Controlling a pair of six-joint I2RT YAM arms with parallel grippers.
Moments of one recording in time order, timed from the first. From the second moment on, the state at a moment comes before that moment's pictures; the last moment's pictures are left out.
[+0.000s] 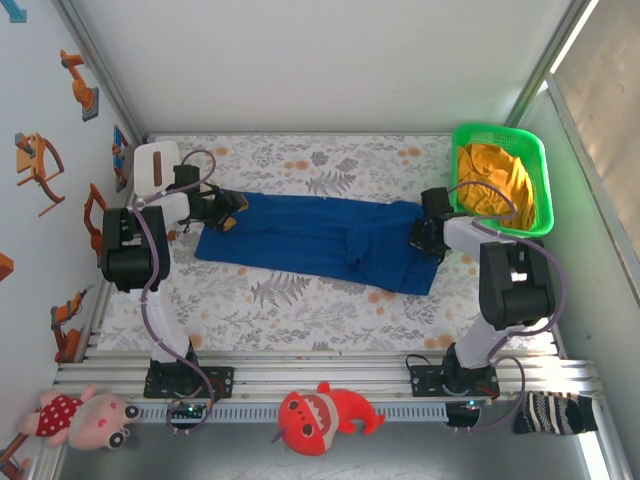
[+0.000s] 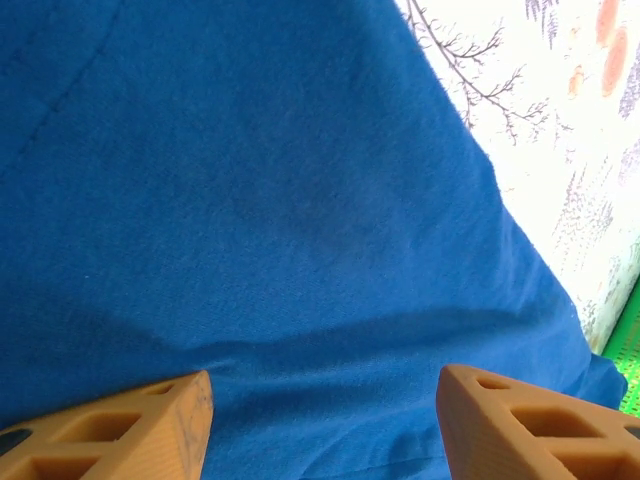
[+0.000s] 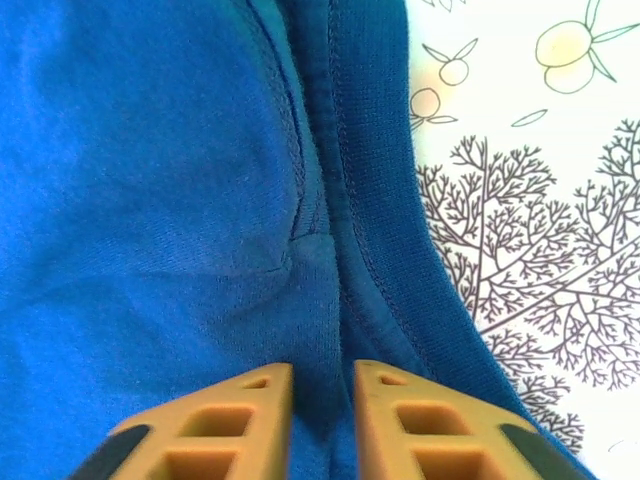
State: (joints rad) left arm -0.03 2.00 1.24 -0.34 0.57 -0.67; right arm 0.14 1.68 0.93 -0.43 0.00 0.60
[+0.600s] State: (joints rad) left arm -0.02 1.98 1.20 -0.31 0.56 -0.67; right arm 0.04 1.65 1.01 -0.48 -0.01 0.53
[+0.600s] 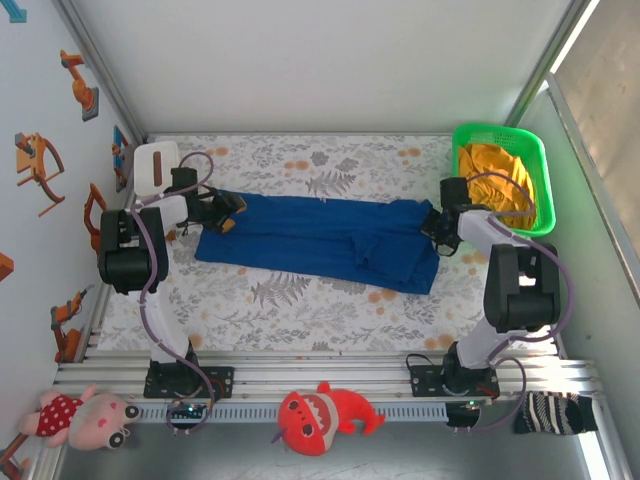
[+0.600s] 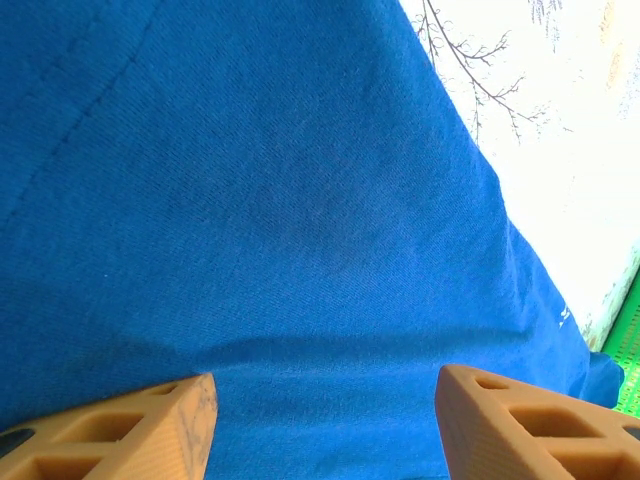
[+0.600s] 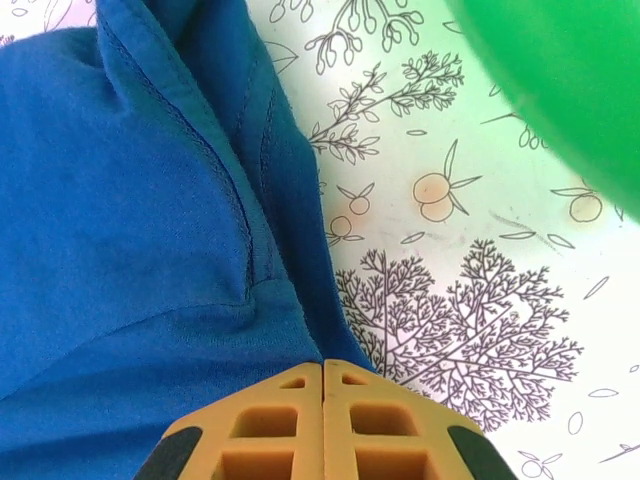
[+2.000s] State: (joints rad) left arm 0.01 1.75 0.92 -0.31 0.50 -0.71; right arm 0.32 1.33 0.56 -0.39 -0.07 0.79
